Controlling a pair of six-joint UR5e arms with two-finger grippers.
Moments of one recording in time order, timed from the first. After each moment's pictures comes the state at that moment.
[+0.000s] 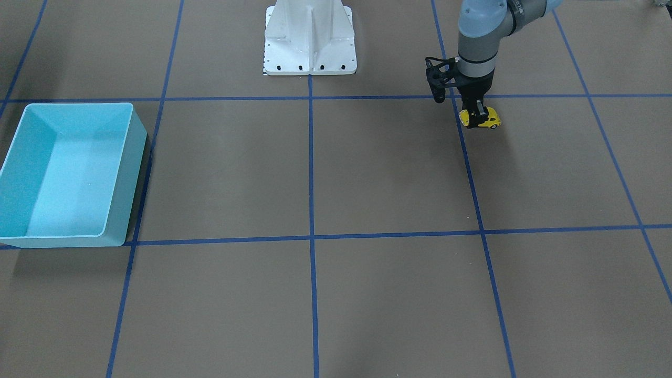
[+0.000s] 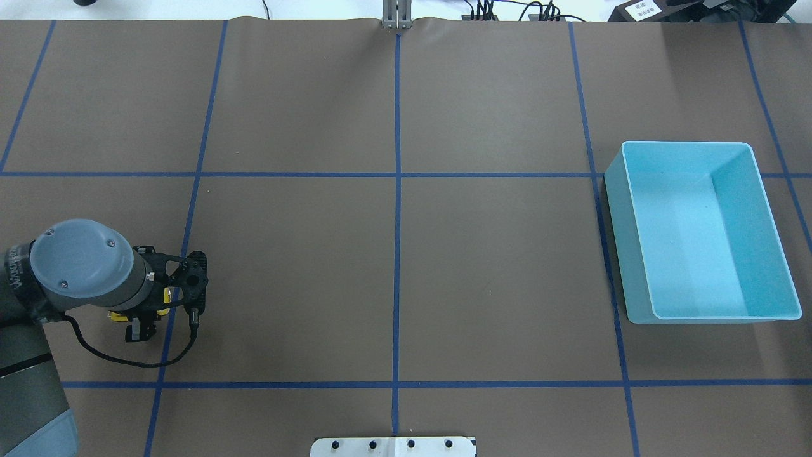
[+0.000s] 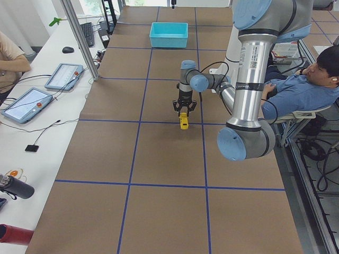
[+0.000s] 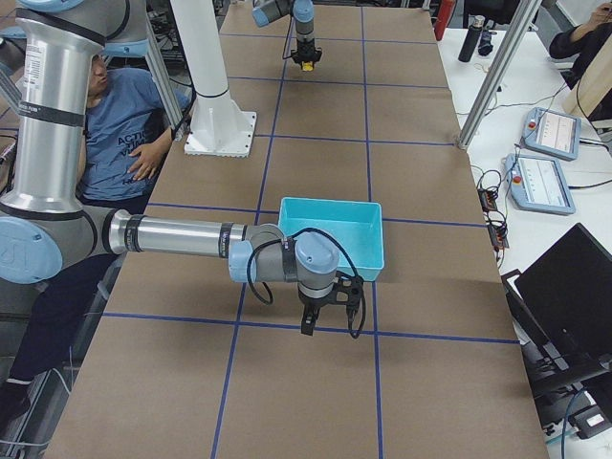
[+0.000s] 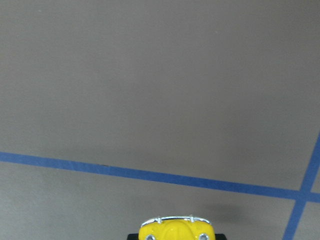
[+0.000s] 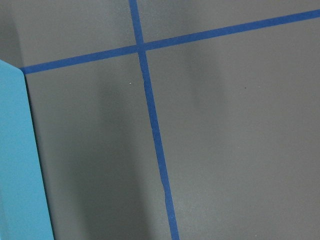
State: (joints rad) left arm -0.49 -1.68 -2.10 -1.46 -1.75 0.34; right arm 1.51 -1.77 1.72 -1.45 2.36 0.28
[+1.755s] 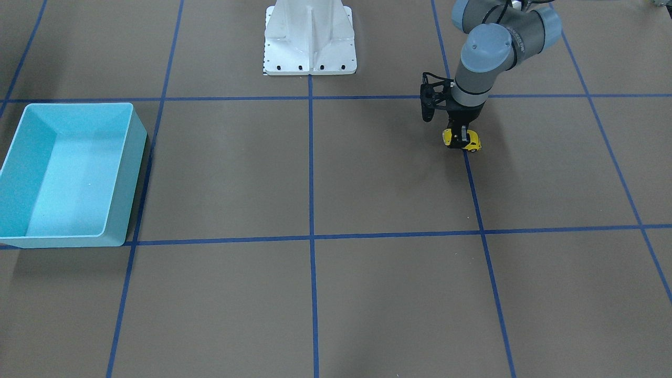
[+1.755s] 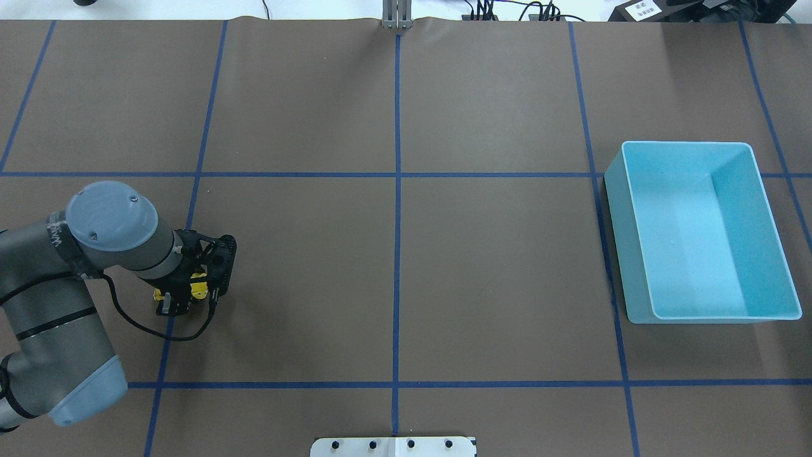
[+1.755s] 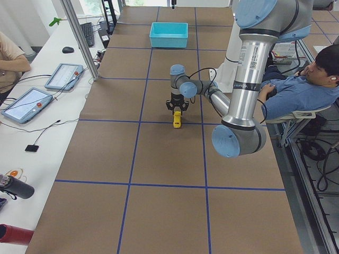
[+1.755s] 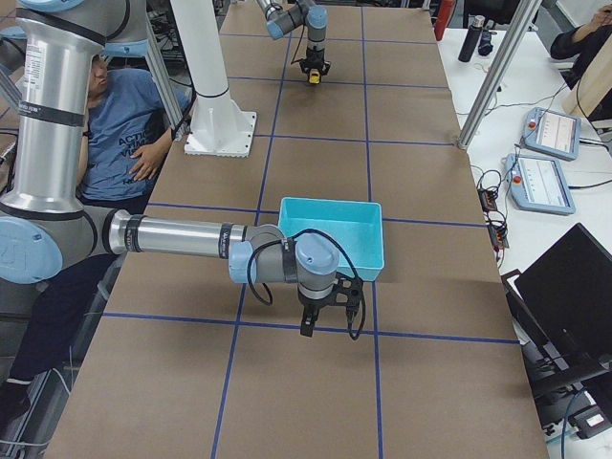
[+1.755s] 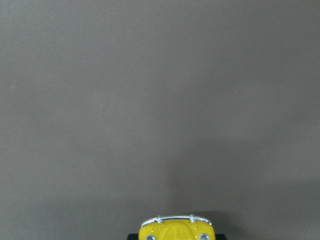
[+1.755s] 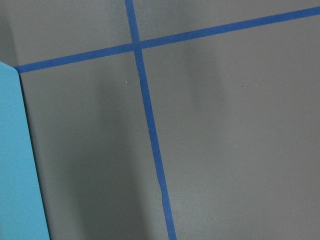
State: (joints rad) left arm -0.56 -1.78 -1.91 -1.61 -1.92 0.53; right arm 1.51 -1.77 1.71 -1.46 2.35 0.28
